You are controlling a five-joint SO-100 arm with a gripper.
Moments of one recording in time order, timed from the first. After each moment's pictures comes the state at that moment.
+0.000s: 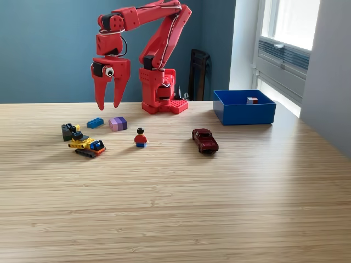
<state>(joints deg) 57.9 130.9 139.5 67.8 -5.0</state>
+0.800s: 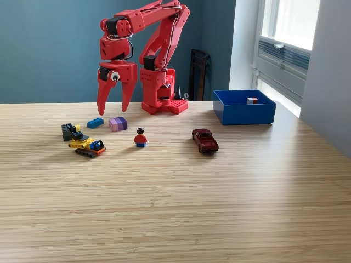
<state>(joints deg) 49.7 130.9 140.5 67.5 8.1</state>
